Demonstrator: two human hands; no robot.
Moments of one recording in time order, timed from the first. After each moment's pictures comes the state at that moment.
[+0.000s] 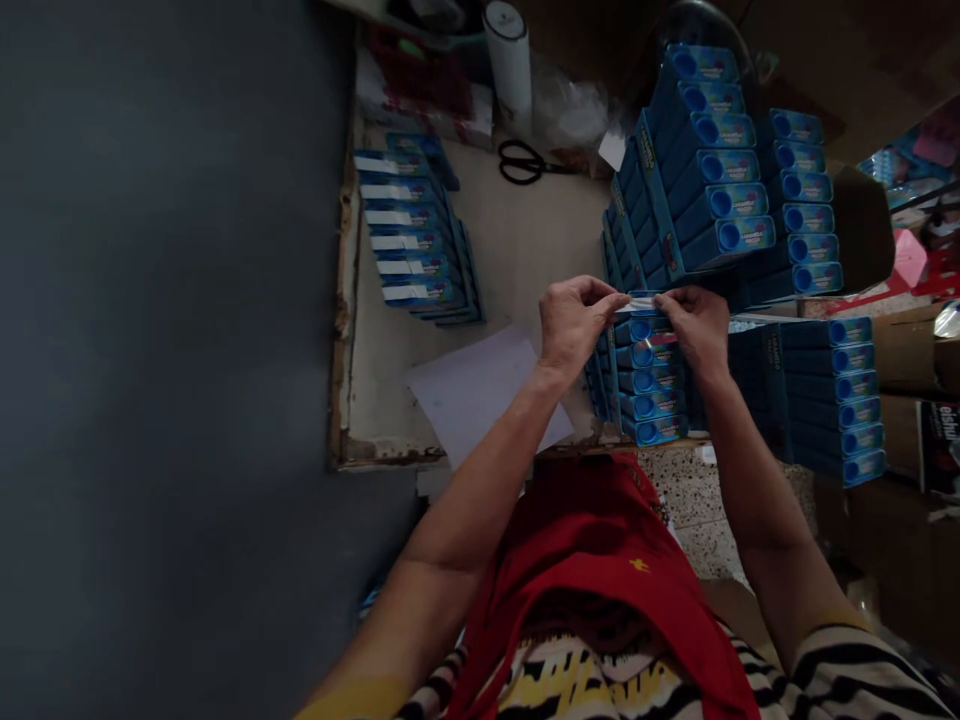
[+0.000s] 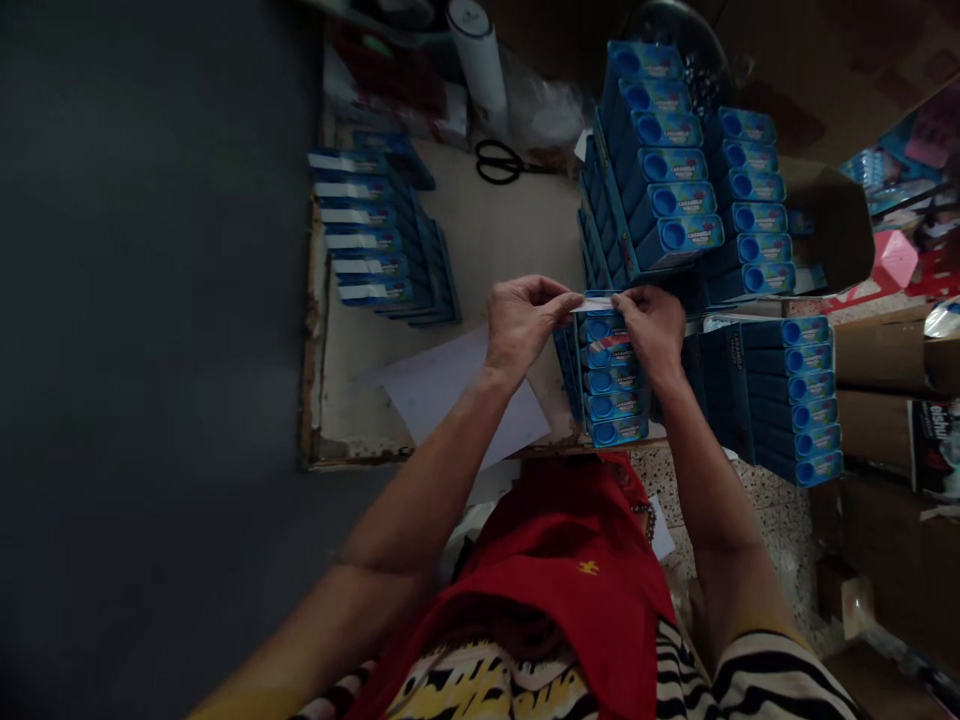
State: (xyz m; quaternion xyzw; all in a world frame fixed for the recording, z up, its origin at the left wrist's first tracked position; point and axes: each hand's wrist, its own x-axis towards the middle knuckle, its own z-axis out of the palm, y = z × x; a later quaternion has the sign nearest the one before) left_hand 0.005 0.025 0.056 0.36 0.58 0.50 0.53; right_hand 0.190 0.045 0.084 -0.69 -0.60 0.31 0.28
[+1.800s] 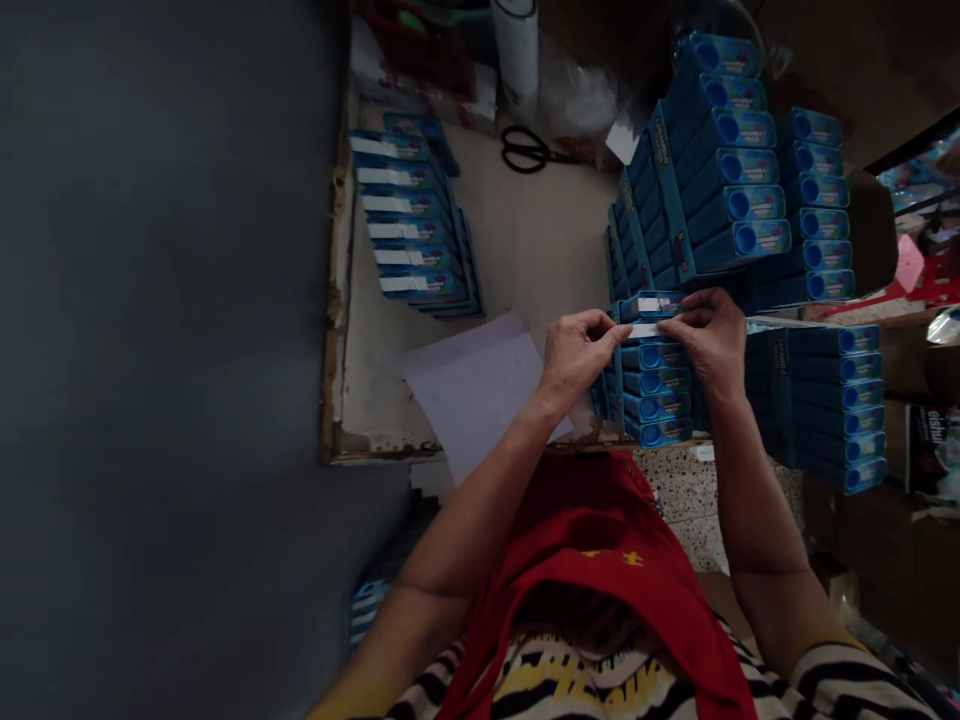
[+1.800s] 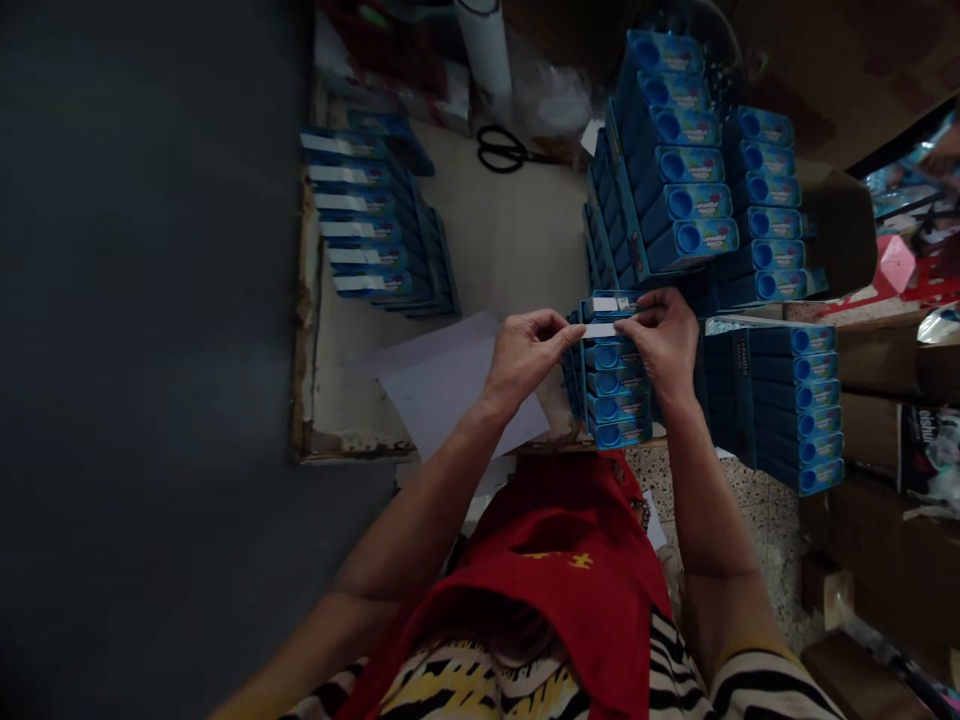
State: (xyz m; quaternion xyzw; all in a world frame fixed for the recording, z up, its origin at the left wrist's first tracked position) left_hand -0.006 -0.013 0.056 0.42 0.58 0.45 0.53; right_hand 0.177 0.023 0.114 -0.70 -0.53 0.36 0.32
